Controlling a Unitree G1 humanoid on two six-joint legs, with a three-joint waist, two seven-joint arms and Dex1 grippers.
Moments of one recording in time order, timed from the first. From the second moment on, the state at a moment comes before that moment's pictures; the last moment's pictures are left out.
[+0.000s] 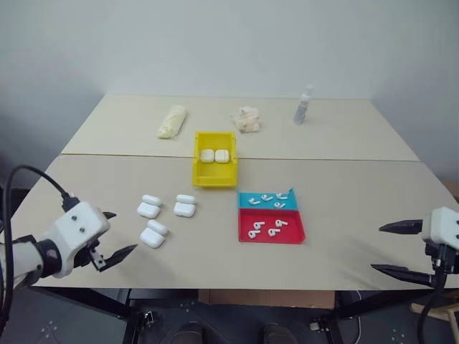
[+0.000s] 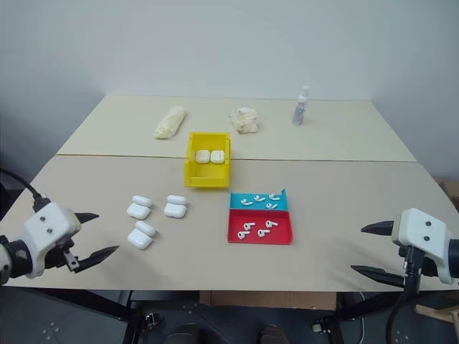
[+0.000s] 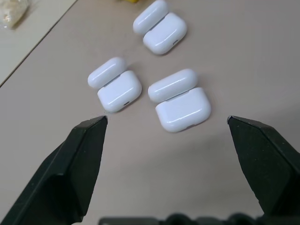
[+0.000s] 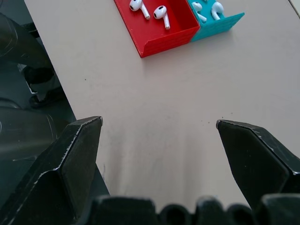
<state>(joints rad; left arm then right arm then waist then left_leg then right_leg) 0.21 1.03 0.55 -0.76 -0.40 0.88 -0.78 0.28 -1.07 -0.64 -0.34 0.37 0.31 1.32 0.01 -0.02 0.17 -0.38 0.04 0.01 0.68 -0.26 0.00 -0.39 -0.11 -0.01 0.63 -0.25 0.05</state>
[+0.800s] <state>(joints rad) -0.63 1.14 -0.22 -0.41 -0.96 1.61 -0.19 0.47 -0.99 -0.70 -0.52 0.41 0.43 1.28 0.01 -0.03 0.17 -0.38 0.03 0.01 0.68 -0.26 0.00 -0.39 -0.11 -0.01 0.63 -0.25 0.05</state>
